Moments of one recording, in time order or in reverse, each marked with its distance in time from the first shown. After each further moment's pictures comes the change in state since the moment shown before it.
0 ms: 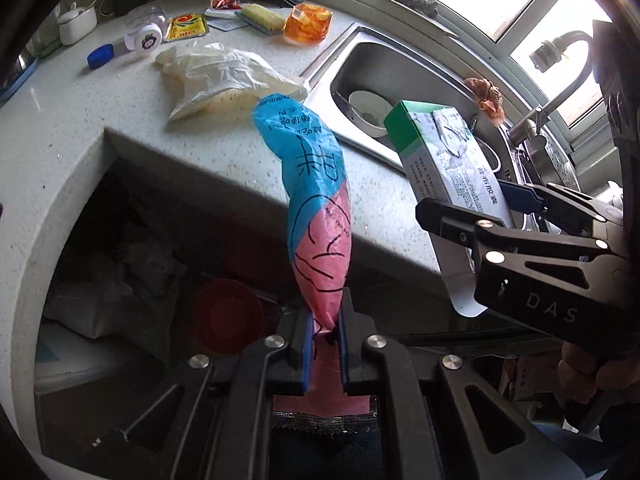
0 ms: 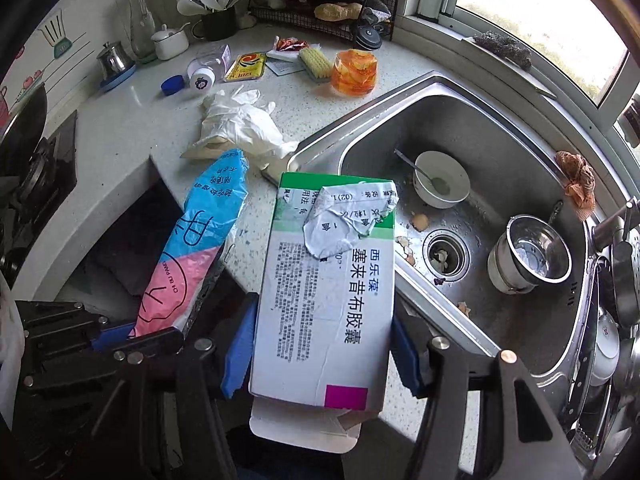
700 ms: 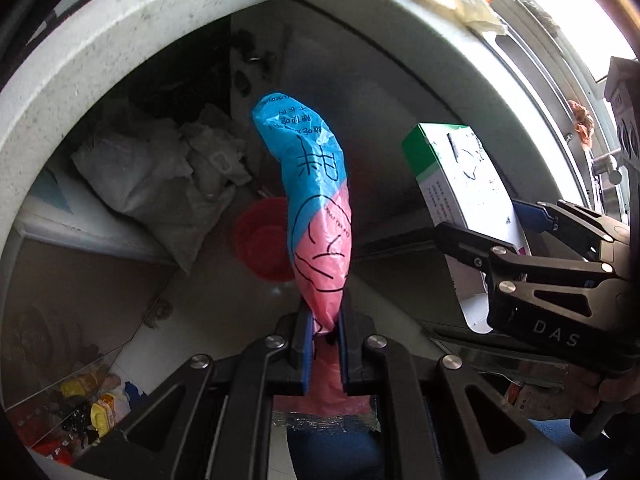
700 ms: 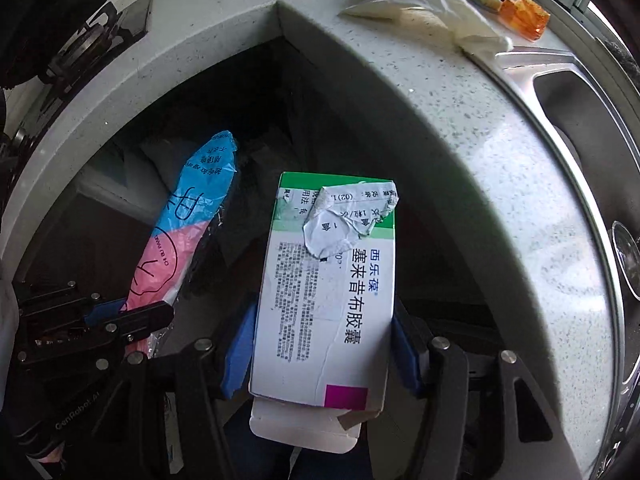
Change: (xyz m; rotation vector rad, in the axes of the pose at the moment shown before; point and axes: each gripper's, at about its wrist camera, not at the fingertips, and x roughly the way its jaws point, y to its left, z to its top) left arm 0.029 0.105 -0.104 -0.339 0.101 0.129; right arm 0.089 0.106 -0.056 -0.257 0.198 0.160
